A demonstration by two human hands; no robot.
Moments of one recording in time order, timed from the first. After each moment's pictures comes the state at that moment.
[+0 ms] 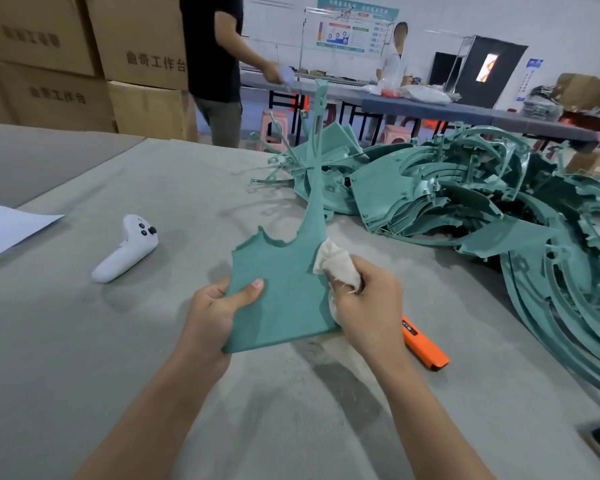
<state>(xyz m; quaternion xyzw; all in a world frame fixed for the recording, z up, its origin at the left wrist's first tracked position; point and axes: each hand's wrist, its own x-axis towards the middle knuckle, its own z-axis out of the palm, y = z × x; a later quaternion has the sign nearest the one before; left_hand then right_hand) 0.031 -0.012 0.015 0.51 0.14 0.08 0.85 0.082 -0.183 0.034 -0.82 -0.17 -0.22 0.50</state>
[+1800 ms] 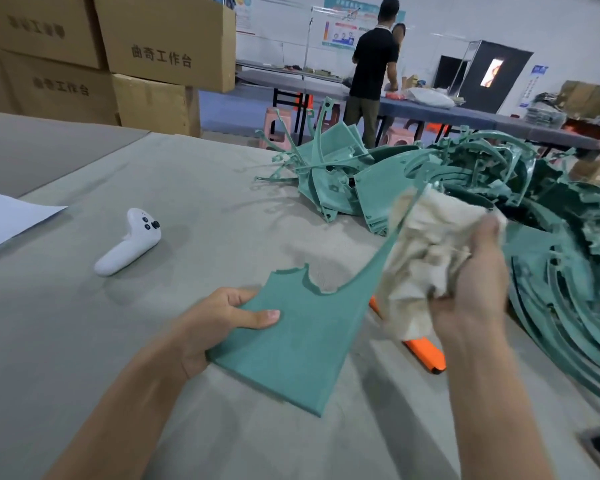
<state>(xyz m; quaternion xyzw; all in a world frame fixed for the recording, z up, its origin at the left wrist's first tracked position) 0.022 0.011 0.029 0.61 0.05 -0.17 0.77 0.090 -0.228 0.089 -0.44 -0.02 -0.10 0.89</state>
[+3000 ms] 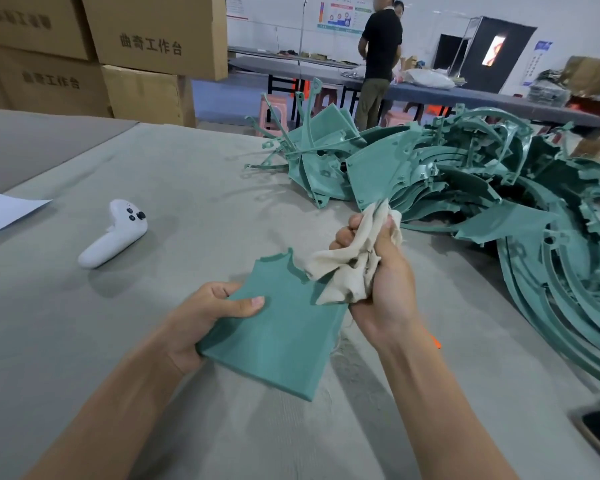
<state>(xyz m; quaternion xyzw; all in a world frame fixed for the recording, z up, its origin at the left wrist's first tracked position) 0.024 0.004 0.012 0.58 0.07 -0.15 0.80 0.082 -0.192 0.058 -0.38 -0.11 0.09 0.91</state>
